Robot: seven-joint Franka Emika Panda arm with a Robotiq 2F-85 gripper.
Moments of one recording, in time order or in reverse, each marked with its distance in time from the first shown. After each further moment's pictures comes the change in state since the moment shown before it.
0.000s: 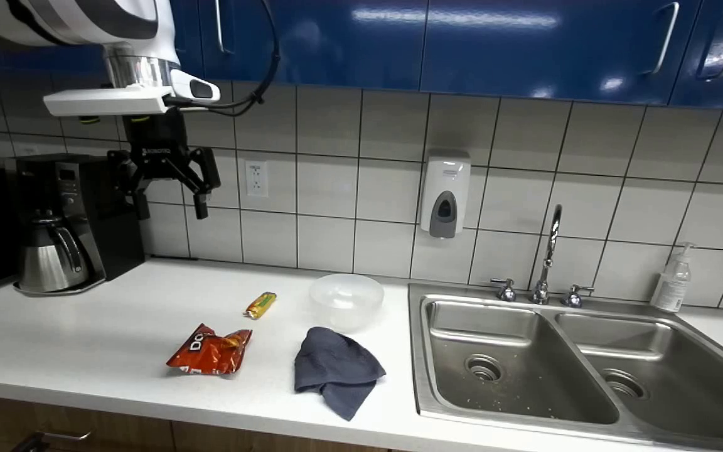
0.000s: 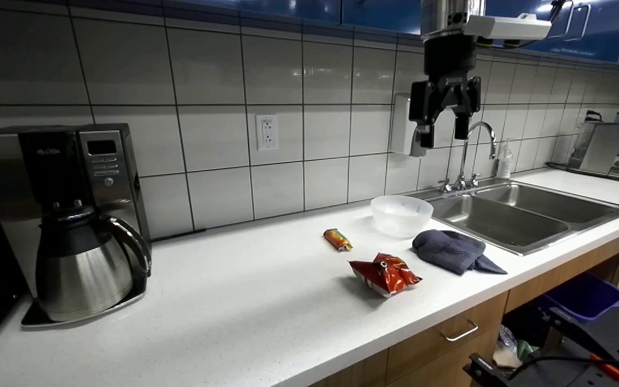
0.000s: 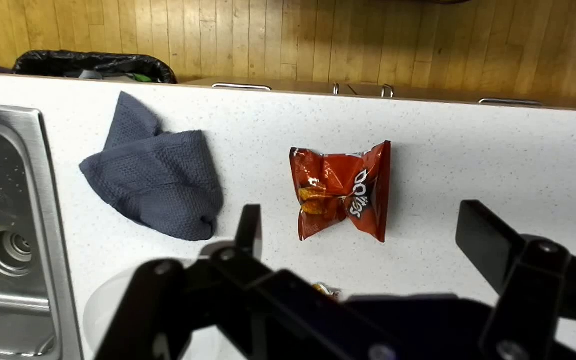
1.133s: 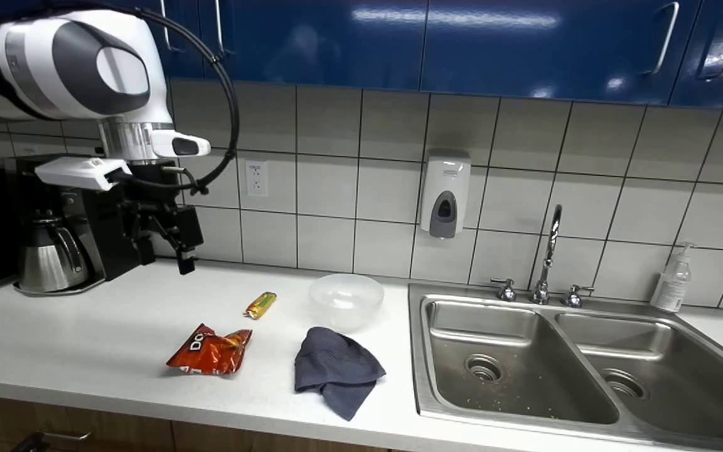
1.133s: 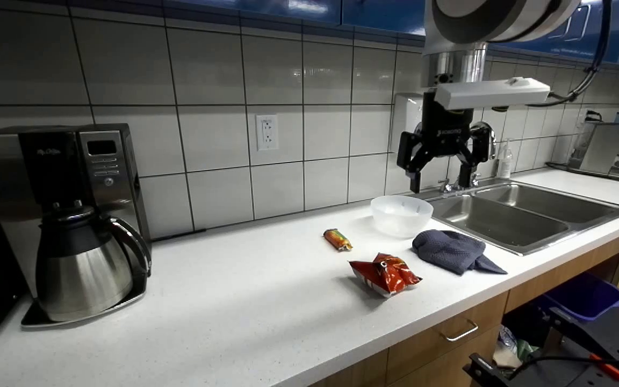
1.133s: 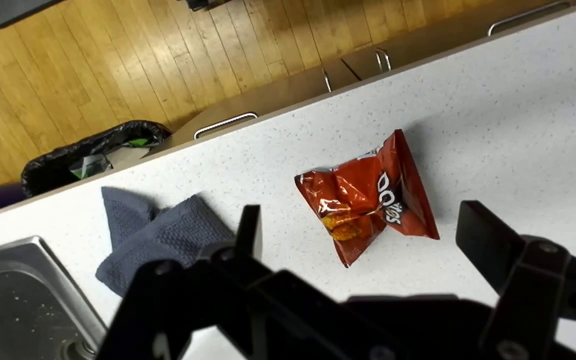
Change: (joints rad) arm -0.025 0.056 0.039 -0.183 0.018 0.280 0.420
